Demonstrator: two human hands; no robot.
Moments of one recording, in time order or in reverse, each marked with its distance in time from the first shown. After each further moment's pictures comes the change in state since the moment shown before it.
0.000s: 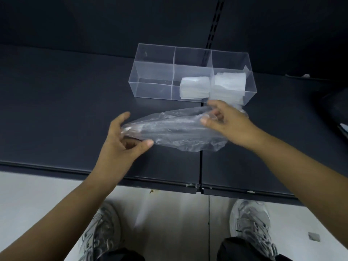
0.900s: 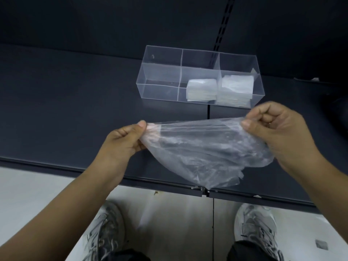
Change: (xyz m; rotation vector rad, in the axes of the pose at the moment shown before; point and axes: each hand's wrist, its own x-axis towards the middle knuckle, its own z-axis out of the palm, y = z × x) left_hand 0.005 0.028 0.000 -0.330 -0.052 -0.223; right_hand -0.051 0.003 -0.027 0.534 0.281 -0.195
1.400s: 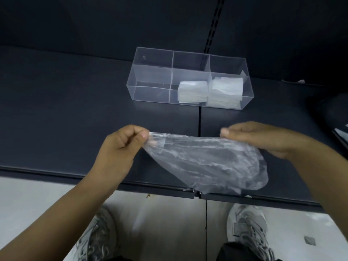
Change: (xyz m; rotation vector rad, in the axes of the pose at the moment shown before) left_hand -0.006 -0.003 0.007 0.379 -0.011 0.267; right_hand 0.027 -0.001 -0.016 -0.421 -0.540 0.585
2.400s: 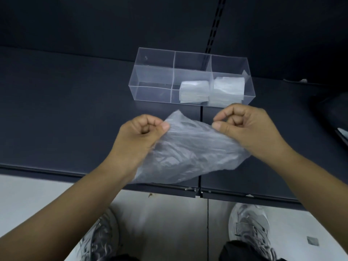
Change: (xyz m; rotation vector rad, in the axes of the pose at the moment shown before) left_hand 0.012 0.024 0.024 -0.164 0.009 -0.123; right_hand 0.000 -0.020 0.036 0.171 0.479 -0.518
